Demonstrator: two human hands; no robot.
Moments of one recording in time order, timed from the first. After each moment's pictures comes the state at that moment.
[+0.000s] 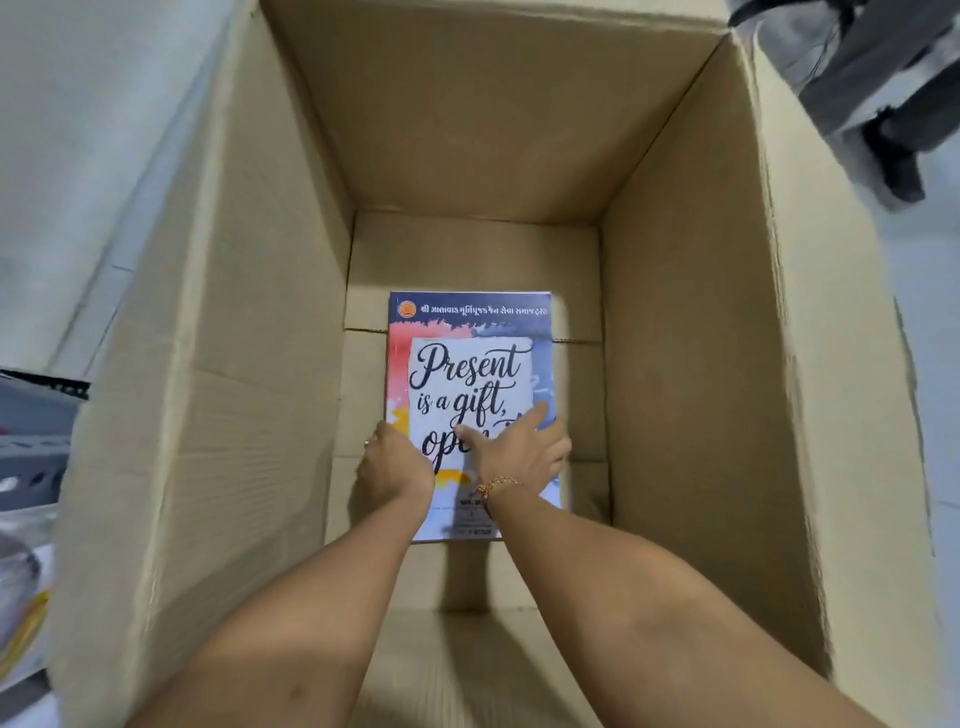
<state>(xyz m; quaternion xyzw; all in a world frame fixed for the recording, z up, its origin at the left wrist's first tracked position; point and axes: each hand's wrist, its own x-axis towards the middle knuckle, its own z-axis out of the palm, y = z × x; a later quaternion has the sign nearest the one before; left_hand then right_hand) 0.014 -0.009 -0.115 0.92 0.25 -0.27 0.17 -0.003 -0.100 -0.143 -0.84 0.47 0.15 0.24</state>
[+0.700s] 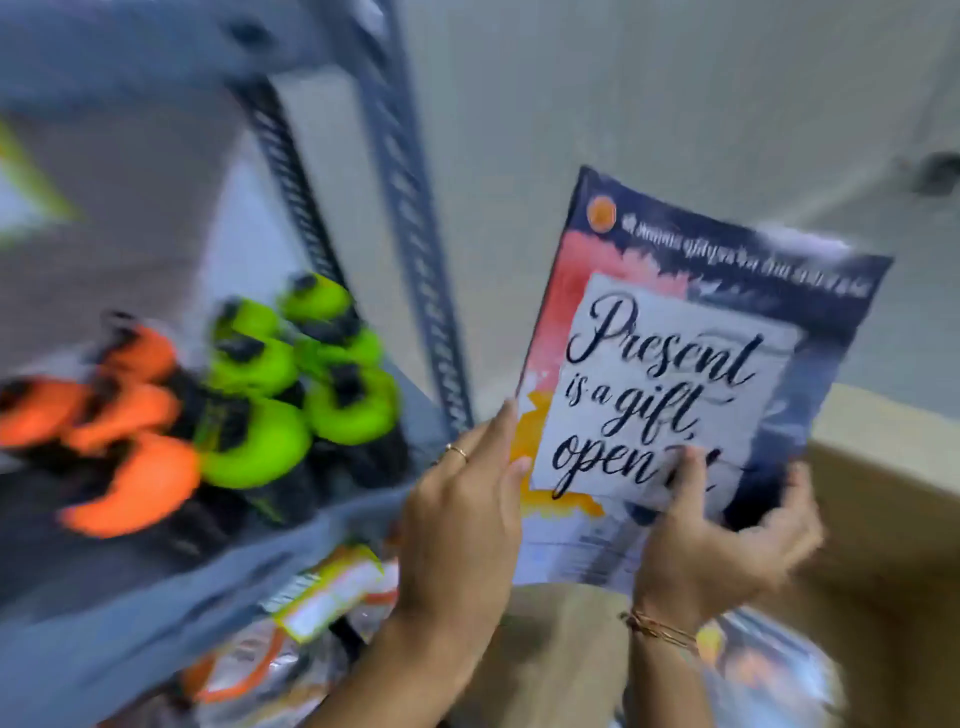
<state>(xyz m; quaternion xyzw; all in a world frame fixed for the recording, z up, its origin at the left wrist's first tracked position) -0.072 0.135 0.247 0.89 0.07 0.41 0.19 0.003 0.027 0.182 -0.64 0.18 -0.45 0.59</state>
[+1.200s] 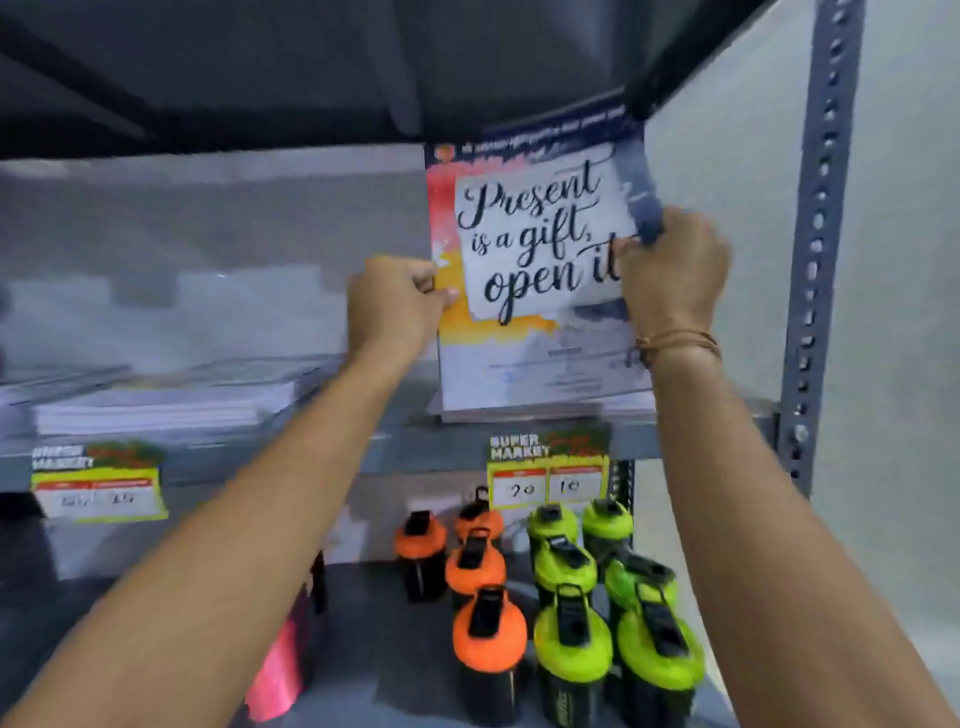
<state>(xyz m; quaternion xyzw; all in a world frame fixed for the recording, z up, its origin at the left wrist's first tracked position) -0.216 0.359 0.583 0.75 0.32 0.56 0.12 -0.050 0.246 0.598 -0.68 -0.32 -0.32 0.57</state>
